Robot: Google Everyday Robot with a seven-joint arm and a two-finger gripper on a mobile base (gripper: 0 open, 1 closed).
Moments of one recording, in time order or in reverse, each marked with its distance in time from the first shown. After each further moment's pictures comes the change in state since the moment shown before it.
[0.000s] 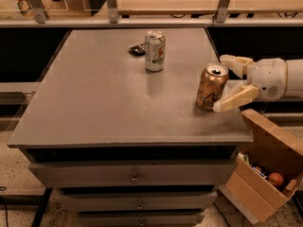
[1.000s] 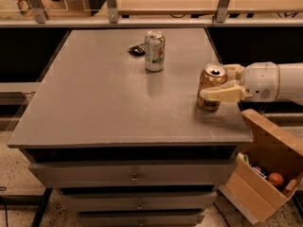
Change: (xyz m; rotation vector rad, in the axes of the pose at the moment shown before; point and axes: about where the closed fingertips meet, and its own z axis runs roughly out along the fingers) arm 0.001 0.008 0.016 -0.039 -0.040 -0.004
